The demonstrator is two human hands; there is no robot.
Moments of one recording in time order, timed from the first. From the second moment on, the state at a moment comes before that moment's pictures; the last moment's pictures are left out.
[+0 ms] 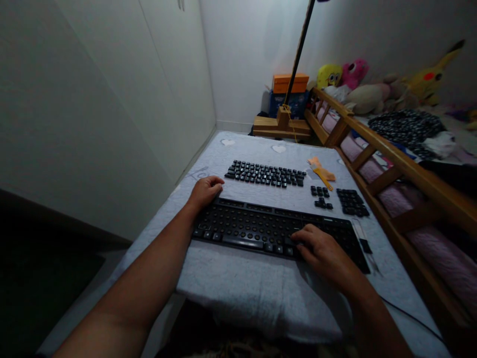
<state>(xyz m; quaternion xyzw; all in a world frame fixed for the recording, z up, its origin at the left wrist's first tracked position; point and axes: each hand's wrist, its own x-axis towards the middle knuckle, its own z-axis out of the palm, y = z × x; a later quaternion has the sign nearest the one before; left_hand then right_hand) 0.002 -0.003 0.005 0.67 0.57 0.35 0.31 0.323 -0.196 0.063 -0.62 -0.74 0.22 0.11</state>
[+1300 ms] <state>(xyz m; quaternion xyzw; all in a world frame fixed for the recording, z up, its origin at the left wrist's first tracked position) 0.003 -0.003 0.005 0.66 0.57 0.35 0.34 0.316 -0.194 0.049 -0.64 -0.74 0.16 0.13</state>
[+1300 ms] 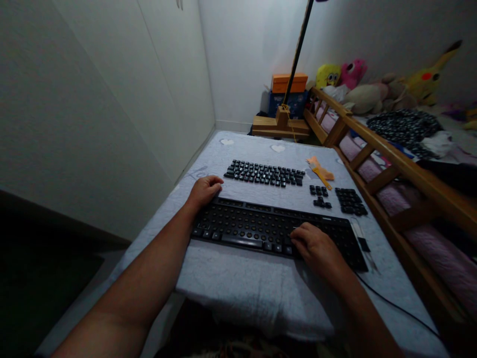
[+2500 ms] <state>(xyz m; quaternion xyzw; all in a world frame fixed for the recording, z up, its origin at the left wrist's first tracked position) 0.003 -0.003 0.005 0.67 0.57 0.35 0.33 0.316 -0.200 0.045 -0.64 -0.73 0.17 0.19</state>
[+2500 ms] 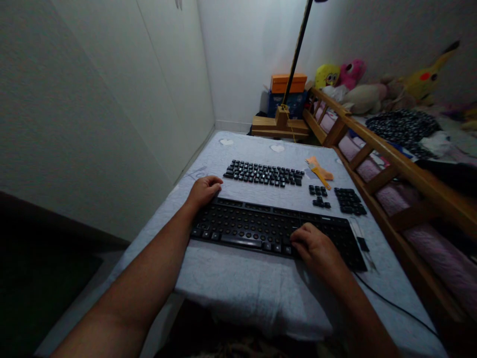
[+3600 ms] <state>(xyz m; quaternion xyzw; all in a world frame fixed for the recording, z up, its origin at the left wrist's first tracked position) 0.003 -0.004 0.008 0.67 0.58 0.34 0.32 0.325 -0.207 0.028 -0.56 -0.80 0.07 0.21</state>
